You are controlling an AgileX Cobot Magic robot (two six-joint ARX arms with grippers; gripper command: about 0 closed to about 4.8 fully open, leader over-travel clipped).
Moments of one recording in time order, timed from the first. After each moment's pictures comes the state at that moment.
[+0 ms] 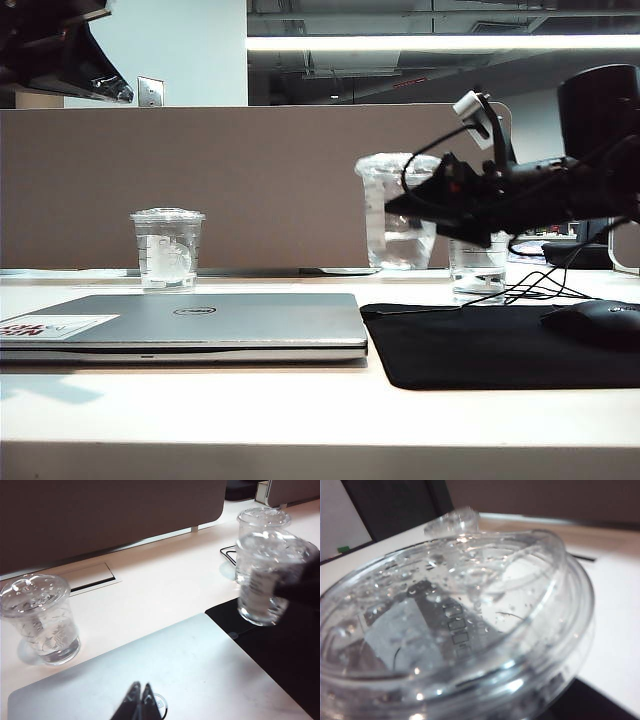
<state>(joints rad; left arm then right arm) -0.41 0.89 0.53 0.18 0.07 0.09 0.15 1.90 0.81 0.97 -0.78 0.13</state>
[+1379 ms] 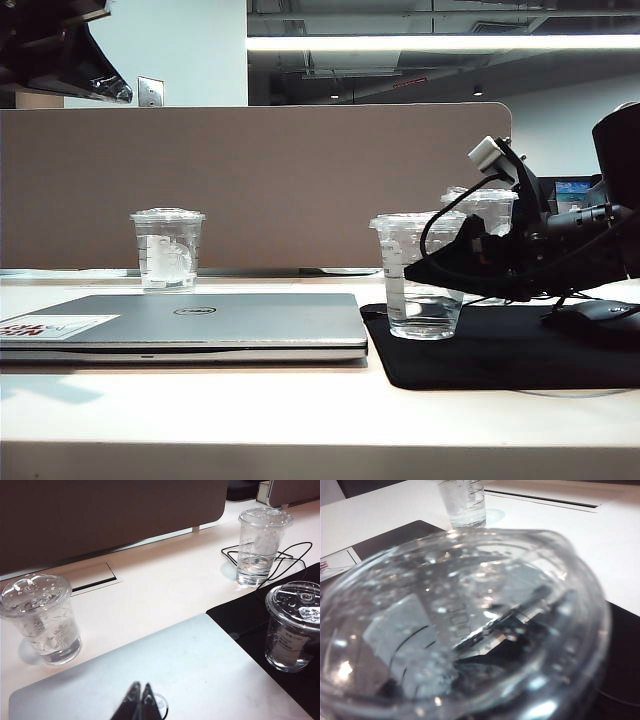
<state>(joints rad) -0.41 0.89 0.53 0.18 0.07 0.09 0.17 1.89 0.56 1.08 -0.70 -0.04</state>
